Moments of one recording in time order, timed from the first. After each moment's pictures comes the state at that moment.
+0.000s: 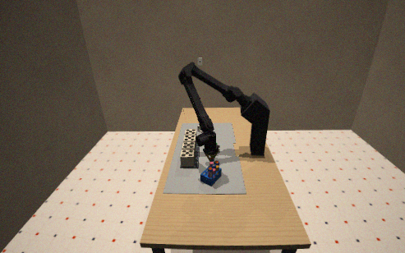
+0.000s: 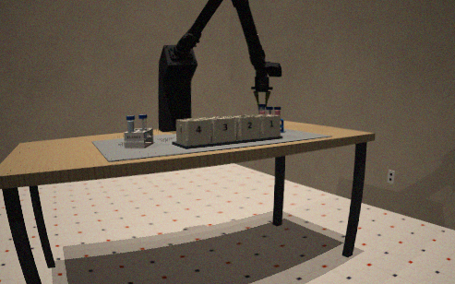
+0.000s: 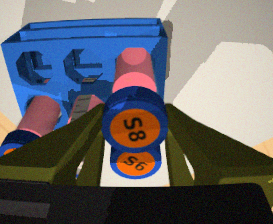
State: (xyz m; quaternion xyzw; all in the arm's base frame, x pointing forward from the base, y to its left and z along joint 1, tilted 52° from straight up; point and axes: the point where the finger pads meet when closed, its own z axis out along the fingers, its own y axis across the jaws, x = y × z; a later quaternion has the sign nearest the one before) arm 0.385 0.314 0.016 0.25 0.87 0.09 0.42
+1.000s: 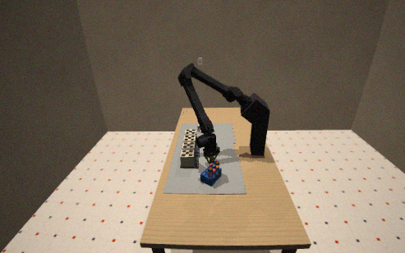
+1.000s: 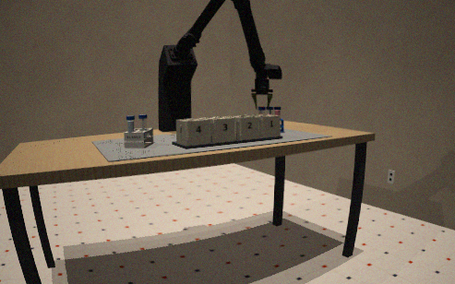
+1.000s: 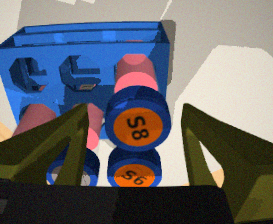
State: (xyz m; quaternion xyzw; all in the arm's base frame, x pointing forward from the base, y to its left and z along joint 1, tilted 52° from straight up) arm 0.394 0.314 0.008 0.25 0.87 0.09 0.42
